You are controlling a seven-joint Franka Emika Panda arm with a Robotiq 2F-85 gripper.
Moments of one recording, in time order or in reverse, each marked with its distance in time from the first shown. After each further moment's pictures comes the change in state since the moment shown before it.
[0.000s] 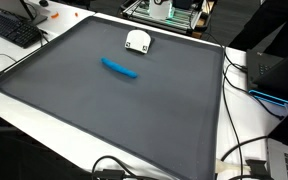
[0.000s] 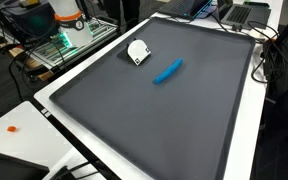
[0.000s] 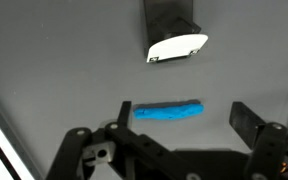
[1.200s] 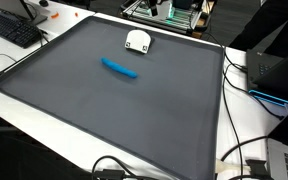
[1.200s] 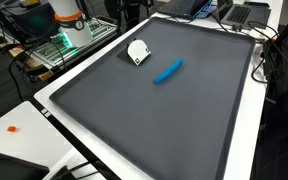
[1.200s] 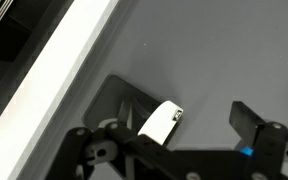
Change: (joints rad) arm 0.004 0.260 0.289 -0.016 0.304 0.066 0.919
